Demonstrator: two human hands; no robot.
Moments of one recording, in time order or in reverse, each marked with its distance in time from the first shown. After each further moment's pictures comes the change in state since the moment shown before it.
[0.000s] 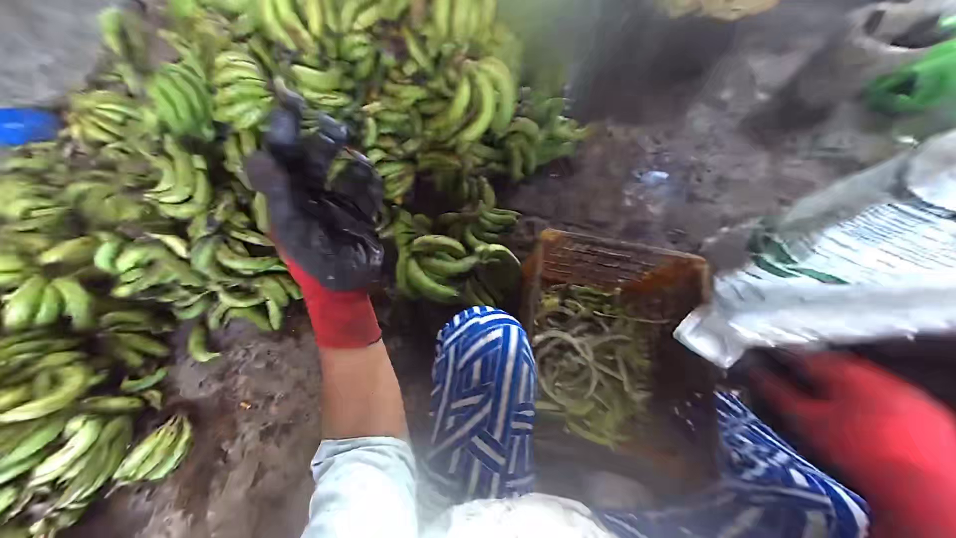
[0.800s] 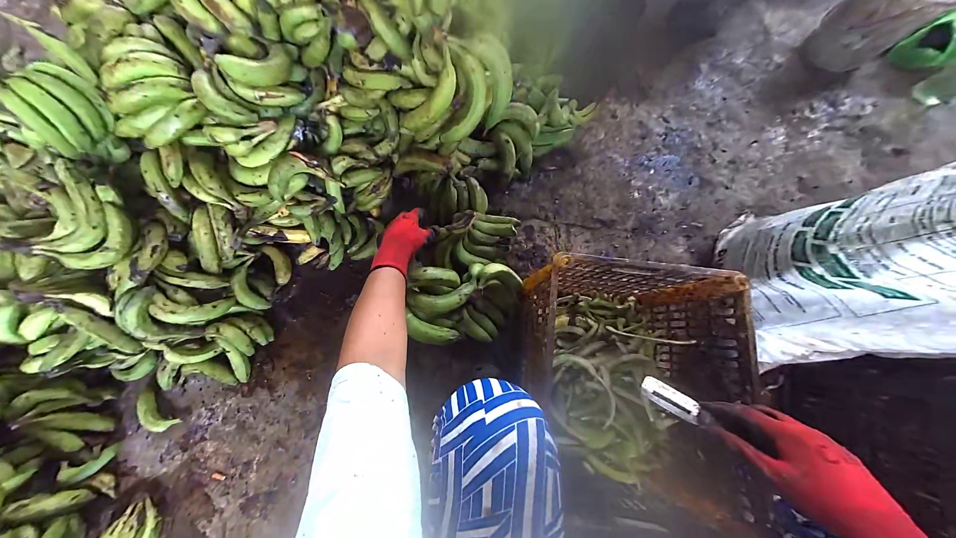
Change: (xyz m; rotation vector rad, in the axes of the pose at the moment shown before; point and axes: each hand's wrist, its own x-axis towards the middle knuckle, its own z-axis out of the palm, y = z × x) left_hand 0.055 -0.273 -0.079 1.412 -0.609 -1.059; right_hand 0.130 0.076 0.114 0.303 0.190 -0.319
